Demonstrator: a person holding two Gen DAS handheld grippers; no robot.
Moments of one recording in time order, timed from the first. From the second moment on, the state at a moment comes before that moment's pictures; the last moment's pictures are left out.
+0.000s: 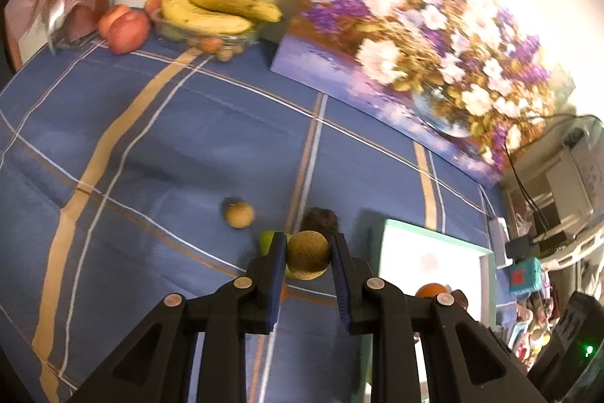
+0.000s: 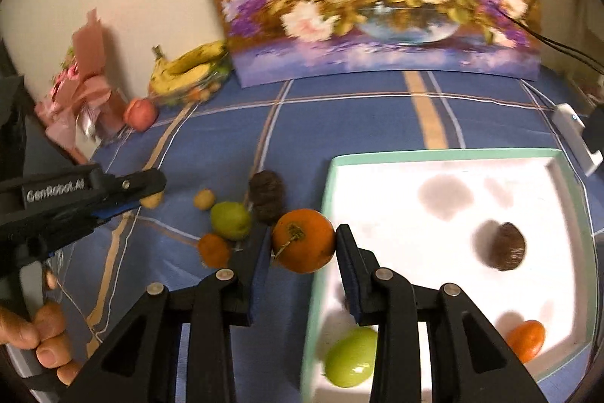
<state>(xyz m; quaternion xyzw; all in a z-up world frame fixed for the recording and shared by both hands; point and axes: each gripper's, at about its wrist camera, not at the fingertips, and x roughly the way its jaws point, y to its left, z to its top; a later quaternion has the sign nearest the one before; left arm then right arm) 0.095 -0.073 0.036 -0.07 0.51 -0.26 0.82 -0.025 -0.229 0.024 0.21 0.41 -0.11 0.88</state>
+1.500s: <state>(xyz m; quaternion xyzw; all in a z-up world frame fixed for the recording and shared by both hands) 0.021 -0.228 -0.044 0.10 0.57 -0.32 0.75 -0.121 -0.373 -0.028 0.28 0.46 -0.29 0.79</state>
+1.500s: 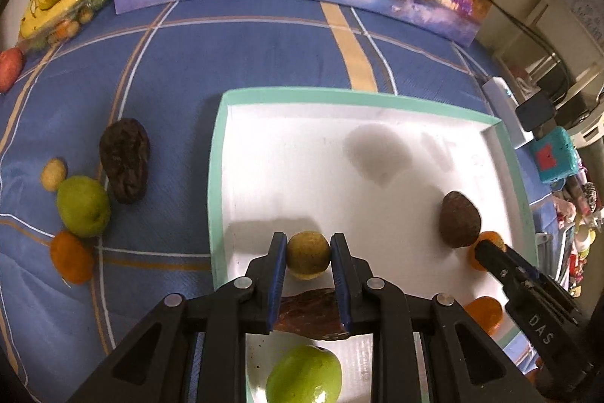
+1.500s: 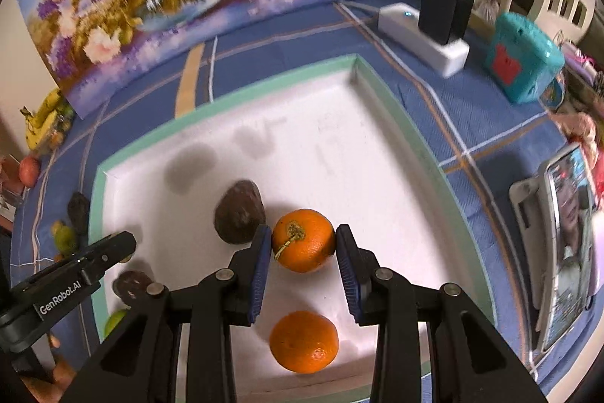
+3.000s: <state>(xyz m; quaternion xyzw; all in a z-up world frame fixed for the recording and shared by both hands) 0.024 -0.175 0.011 0.11 0.53 -0.28 0.79 -0.130 -0.358 0.013 0.26 0.45 -0.28 0.81</state>
